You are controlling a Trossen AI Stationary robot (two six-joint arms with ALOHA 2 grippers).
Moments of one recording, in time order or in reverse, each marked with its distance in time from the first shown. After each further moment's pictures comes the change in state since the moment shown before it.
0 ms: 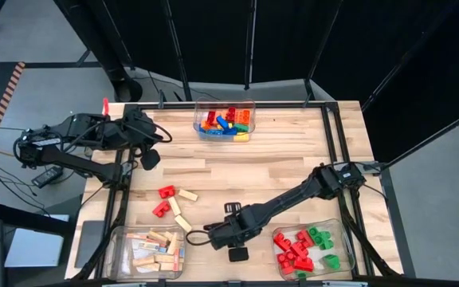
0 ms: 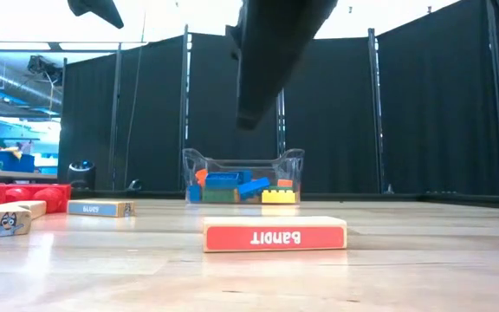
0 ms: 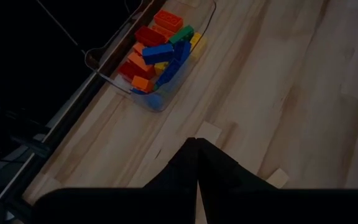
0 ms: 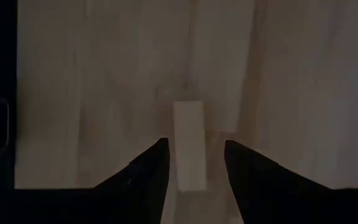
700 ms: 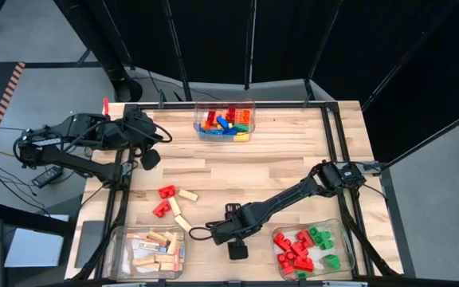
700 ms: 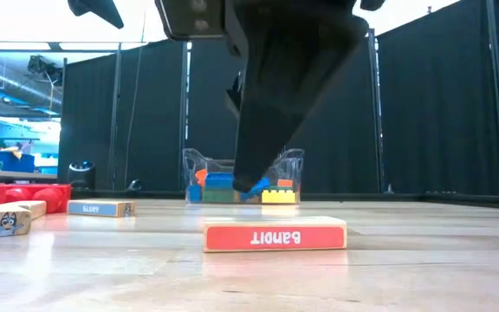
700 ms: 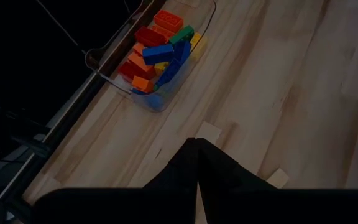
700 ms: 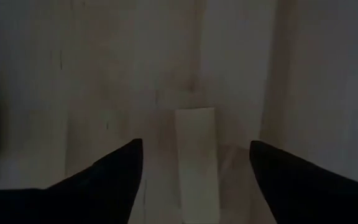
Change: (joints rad) left arm 0.000 0.000 0.000 0.001 0.000 0.000; right arm -0.018 -0.035 -0.227 0.241 -0.063 0.006
